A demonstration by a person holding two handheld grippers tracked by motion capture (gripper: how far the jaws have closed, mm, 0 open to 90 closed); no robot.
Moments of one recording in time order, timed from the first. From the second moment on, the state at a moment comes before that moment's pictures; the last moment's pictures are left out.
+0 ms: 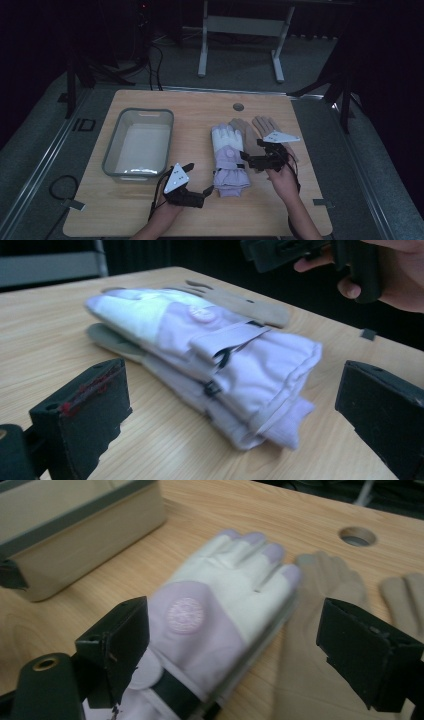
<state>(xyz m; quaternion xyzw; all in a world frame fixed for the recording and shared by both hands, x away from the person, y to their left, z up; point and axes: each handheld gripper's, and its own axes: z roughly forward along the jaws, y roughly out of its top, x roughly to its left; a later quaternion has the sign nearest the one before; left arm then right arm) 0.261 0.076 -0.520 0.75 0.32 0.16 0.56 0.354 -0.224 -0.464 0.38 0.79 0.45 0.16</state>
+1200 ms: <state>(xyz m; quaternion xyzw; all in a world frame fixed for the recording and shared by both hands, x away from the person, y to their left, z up) 0.312 0.035 -0.551 0.78 0.46 0.01 0.42 0.402 -0.209 -0.537 0.49 0.79 0.36 0.00</state>
